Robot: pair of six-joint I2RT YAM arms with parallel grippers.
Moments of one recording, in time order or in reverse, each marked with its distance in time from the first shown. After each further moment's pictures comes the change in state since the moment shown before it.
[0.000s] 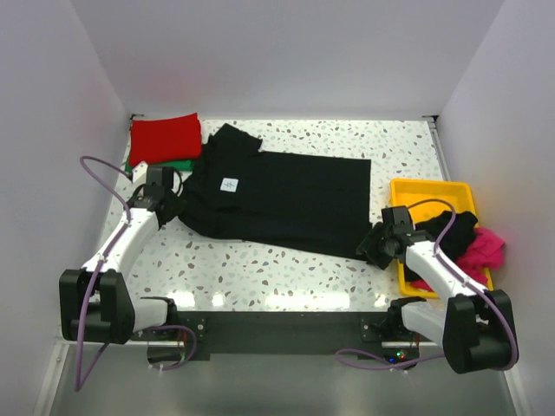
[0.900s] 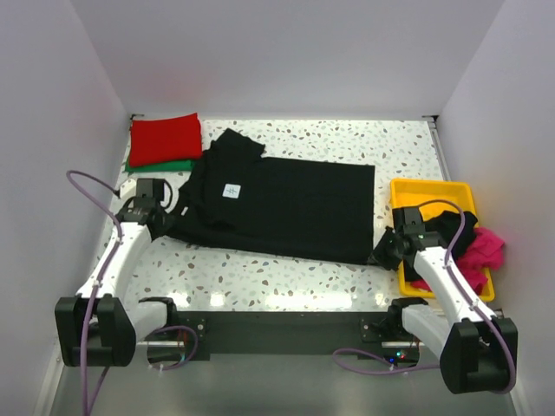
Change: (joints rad) left arm 0.060 -0.128 -0.051 -0.177 -0.074 0.041; right arm -0.071 -0.126 0.059 -0.206 -0.042 -0.128
